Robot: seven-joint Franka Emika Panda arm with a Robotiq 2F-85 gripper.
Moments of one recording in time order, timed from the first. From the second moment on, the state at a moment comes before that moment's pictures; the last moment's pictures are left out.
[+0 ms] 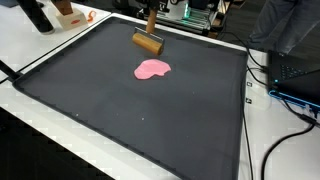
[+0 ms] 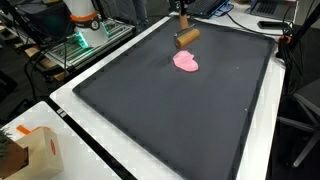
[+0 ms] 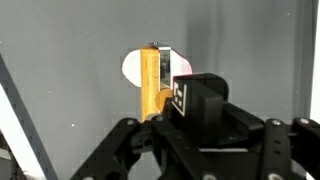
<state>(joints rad) 0.07 -0.10 0.12 -2.25 -0.06 2.20 -1.18</state>
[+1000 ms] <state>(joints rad) 0.08 -0.12 0.08 -2.24 0.04 2.16 -1.18</state>
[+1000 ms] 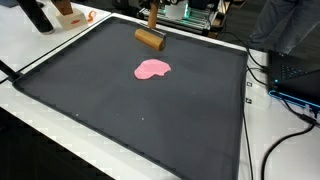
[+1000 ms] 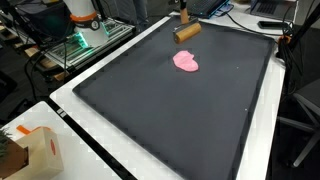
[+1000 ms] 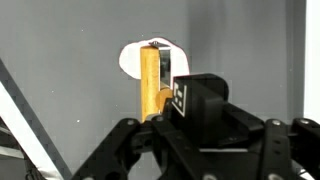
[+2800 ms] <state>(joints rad) -0.24 0.25 -0.15 -2.00 0.72 1.83 -1.19</state>
